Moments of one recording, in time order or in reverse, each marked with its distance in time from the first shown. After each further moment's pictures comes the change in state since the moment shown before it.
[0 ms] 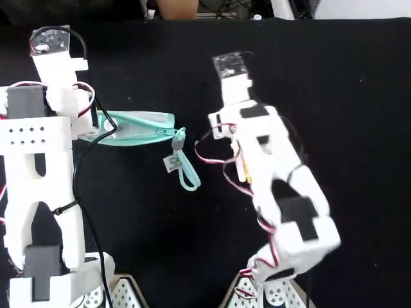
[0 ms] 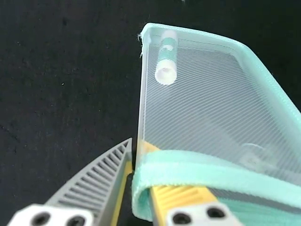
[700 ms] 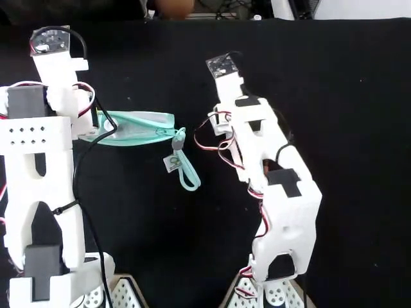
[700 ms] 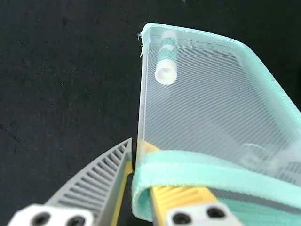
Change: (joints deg) left arm 0.0 0.0 0.1 0.0 0.0; right arm 1.1 16.6 -13.2 -0.4 6.0
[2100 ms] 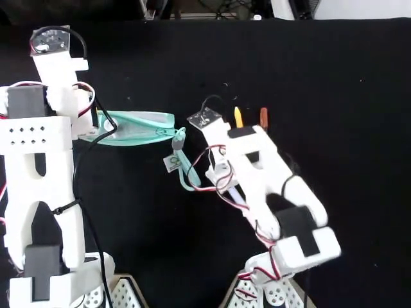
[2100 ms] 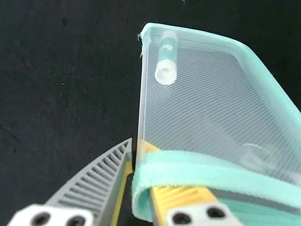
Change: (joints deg) left arm 0.0 0.0 0.0 0.0 0.0; right arm -6.2 -22.5 27.4 20.7 7.9
